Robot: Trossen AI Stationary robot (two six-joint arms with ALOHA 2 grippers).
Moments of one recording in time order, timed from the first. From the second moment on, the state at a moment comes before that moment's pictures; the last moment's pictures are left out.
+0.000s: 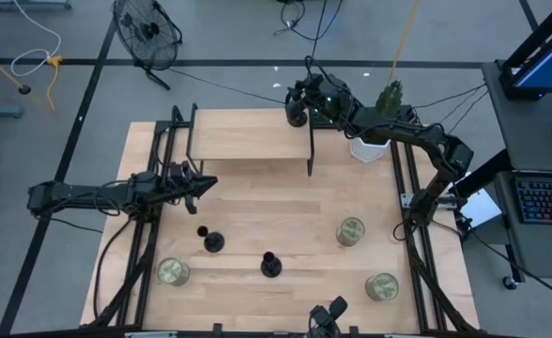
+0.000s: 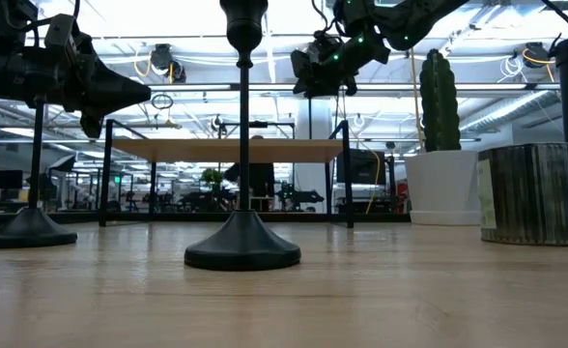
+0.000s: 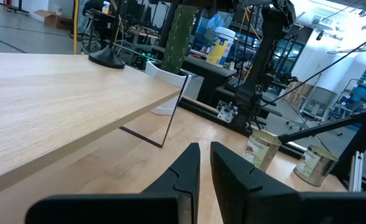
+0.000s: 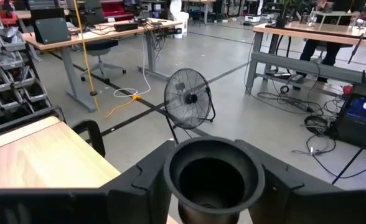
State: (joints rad) left arm 0.08 0.35 0.04 0.34 -0.19 -0.34; right arm -0.56 1.68 1.33 0.19 0.26 0.07
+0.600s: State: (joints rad) left arm 0.08 0.35 0.04 0.34 -0.19 -0.34; right arm -0.49 1.68 1.33 0.28 0.37 -0.12
